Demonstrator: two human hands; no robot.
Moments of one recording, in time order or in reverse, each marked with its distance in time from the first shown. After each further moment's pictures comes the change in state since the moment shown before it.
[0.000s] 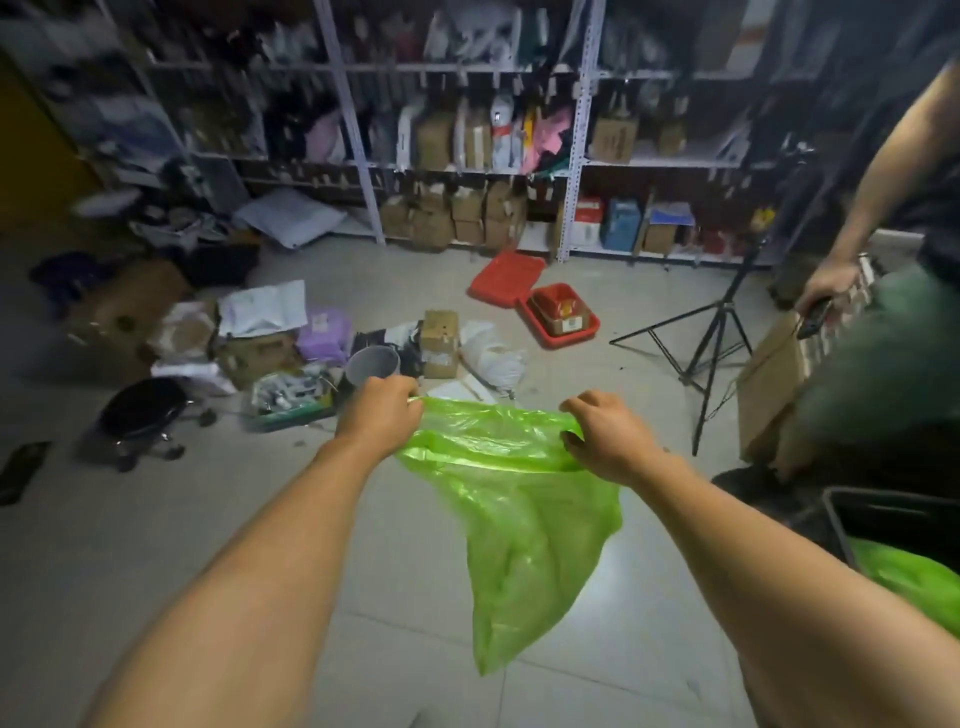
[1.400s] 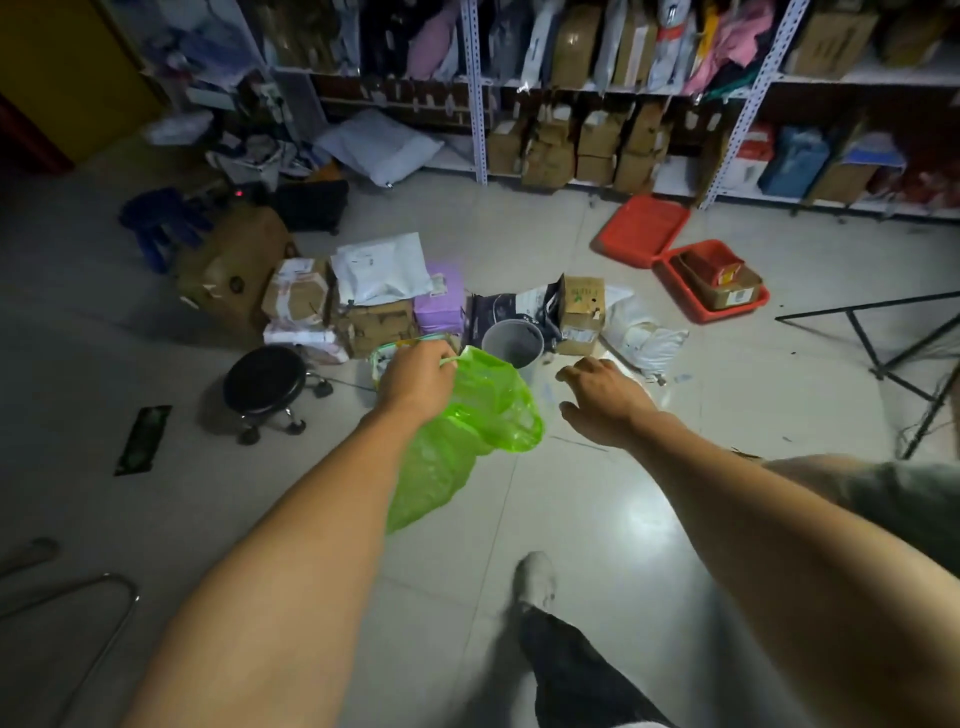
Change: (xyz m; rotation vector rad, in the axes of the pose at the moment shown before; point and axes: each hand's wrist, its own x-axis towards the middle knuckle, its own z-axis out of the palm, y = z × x) left_hand 0.235 -0.417 -0.092 -0.122 0.014 -0.121; right_hand 0.362 -0.388 0.110 -0.013 -0.171 -0.088
